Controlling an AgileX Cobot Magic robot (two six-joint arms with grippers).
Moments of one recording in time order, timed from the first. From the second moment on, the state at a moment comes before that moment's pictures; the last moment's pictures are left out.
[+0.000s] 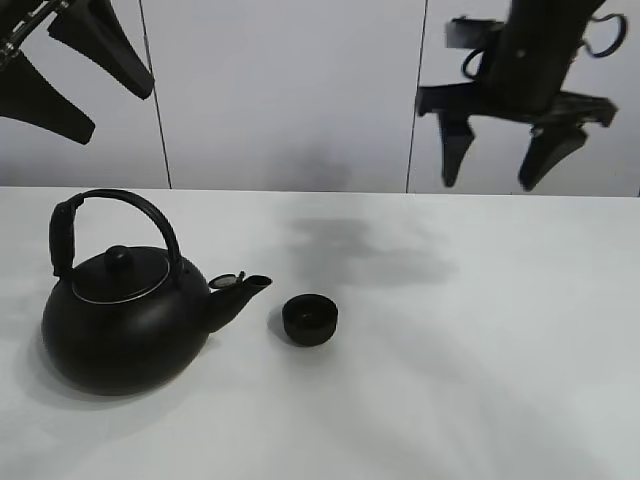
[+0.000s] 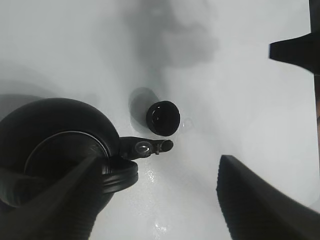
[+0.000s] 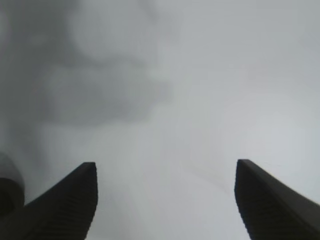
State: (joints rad) left arm -0.14 1.62 -1.25 -0.73 0.94 0.29; right arm 0.23 1.97 -1.63 -0.02 1.02 0.19
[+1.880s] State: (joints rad) left arm -0.14 1.62 -1.25 -0.73 0.94 0.29; right arm -0.06 -0.02 -0.48 -0.10 1.10 0.10
